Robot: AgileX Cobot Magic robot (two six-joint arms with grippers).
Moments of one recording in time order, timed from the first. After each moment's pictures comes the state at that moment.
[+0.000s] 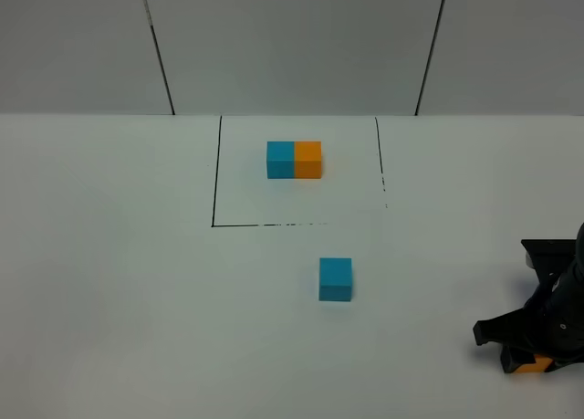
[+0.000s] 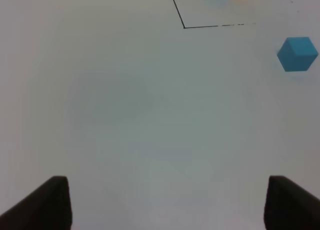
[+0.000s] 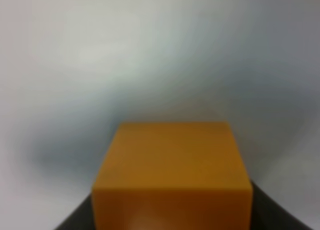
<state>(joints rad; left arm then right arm) -0.07 -0.01 -0.50 -0.14 1.07 0.06 0.10 1.81 -0.80 0.11 0.56 -0.13</state>
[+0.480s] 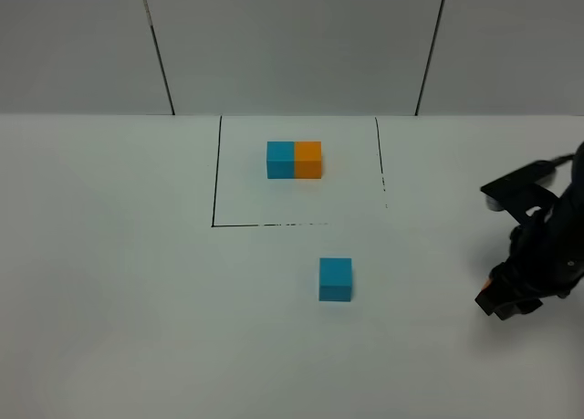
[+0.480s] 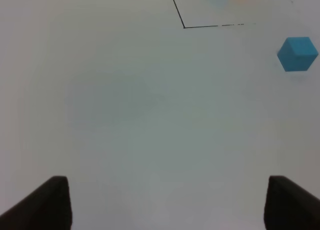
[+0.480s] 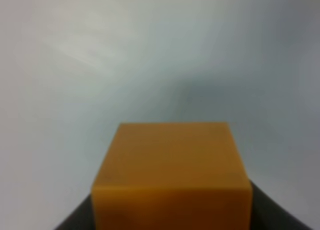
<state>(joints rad) -0.07 -0.01 -0.50 -0.14 1.07 0.06 0.18 1.74 -1.07 0.08 0.84 -0.65</state>
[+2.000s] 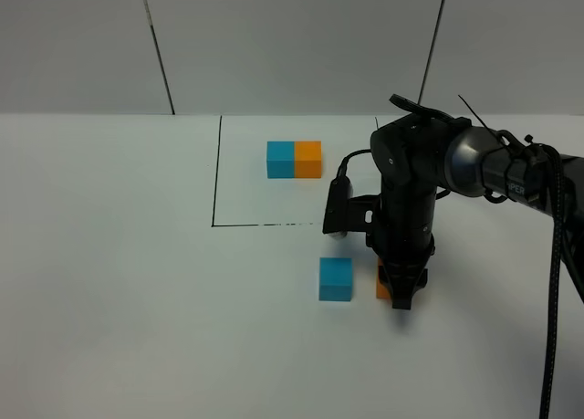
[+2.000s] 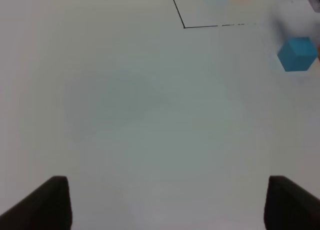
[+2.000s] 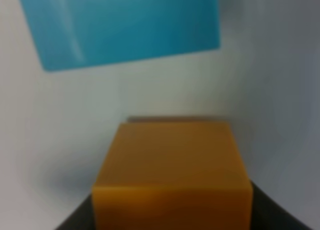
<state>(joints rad) -0.07 -0.01 -0.50 -0.14 1.07 0.06 0.46 2.24 -1.63 -0.06 1.07 -1.03</state>
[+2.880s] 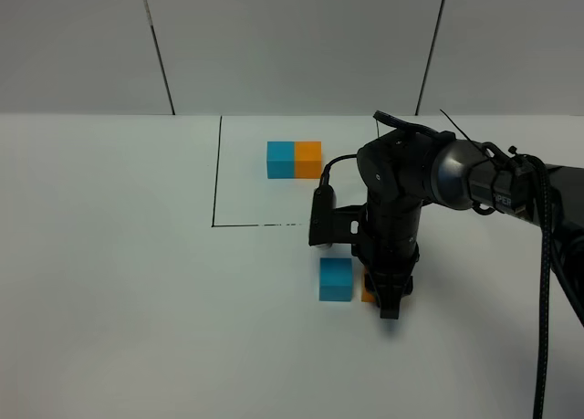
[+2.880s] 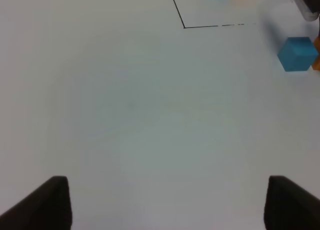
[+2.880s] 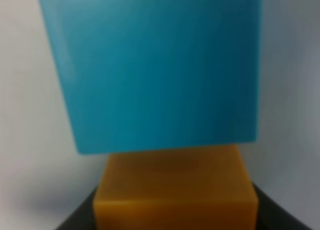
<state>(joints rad) -0.07 -0.01 -0.50 -0.14 1.07 0.06 0.50 2.25 -1.60 -0.06 0.98 -1.05</state>
